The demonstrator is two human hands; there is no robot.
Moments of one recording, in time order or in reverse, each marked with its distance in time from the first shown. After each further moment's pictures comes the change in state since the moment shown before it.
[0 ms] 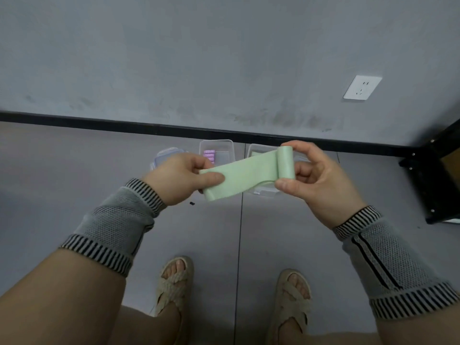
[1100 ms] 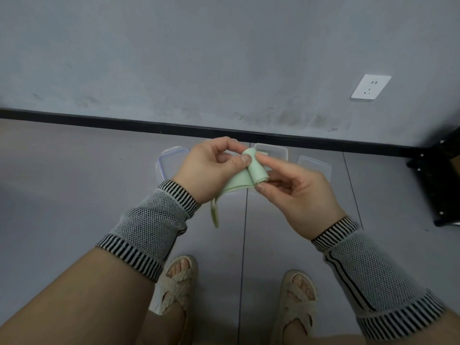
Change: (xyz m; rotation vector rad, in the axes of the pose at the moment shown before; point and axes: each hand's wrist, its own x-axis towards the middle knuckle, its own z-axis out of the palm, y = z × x) left_hand 0.000 0.021 0.026 -0.411 0.088 0.197; right_hand -0.003 0.006 0.040 -0.199 0.011 -0.170
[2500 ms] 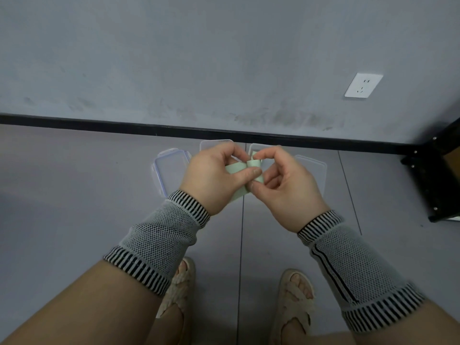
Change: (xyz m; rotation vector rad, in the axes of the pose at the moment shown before) left_hand 0.001 -0.005 0.021 0.409 0.187 0.107; right_hand 0.008 -0.005 0.004 -0.221 0.090 0.158
